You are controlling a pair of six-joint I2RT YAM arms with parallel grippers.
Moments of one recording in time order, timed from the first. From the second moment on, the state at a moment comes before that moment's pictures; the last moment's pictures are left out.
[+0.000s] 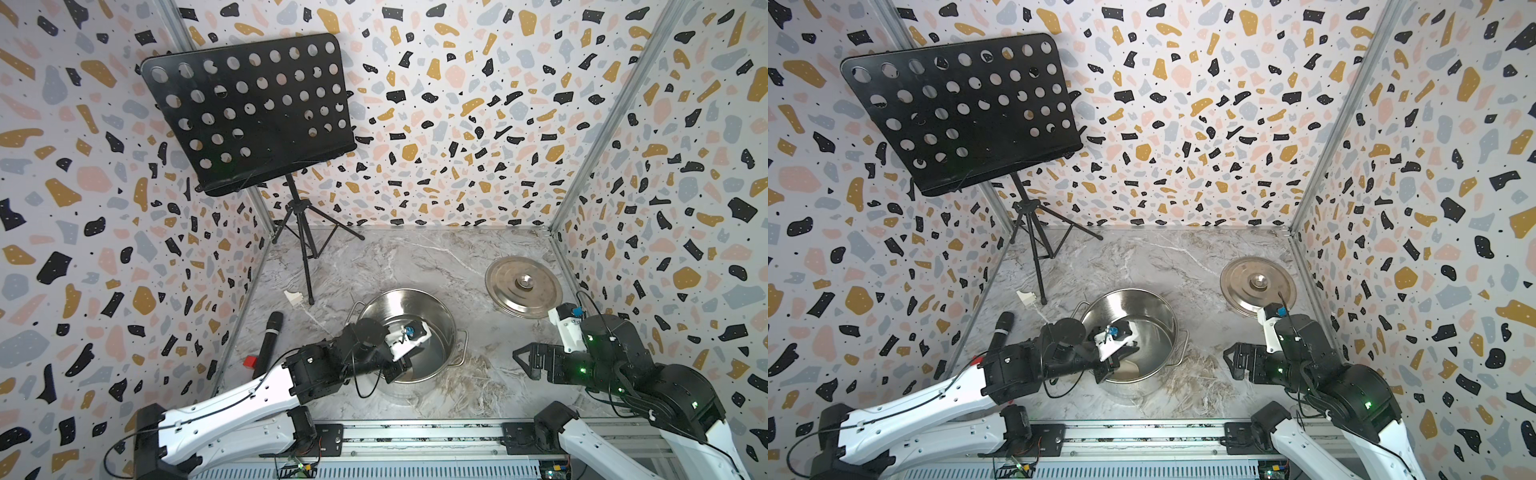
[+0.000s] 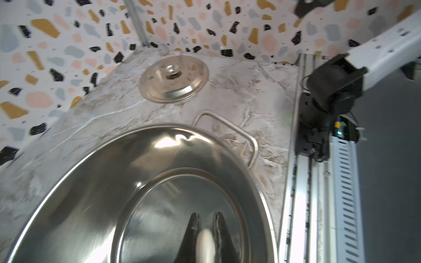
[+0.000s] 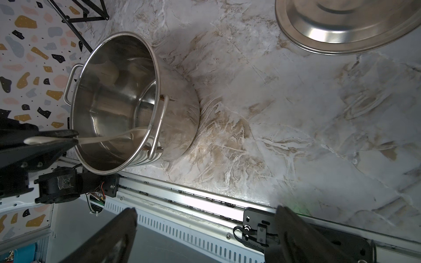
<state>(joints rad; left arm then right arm) -1.02 0.88 0.77 -0.37 0.05 0.11 0.56 0.64 1.20 -1.43 -0.11 0.57</state>
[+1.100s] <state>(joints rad) -0.97 1.36 1.12 -0.20 0.18 0.20 0.56 0.63 1.20 -1.43 -0.10 0.58</state>
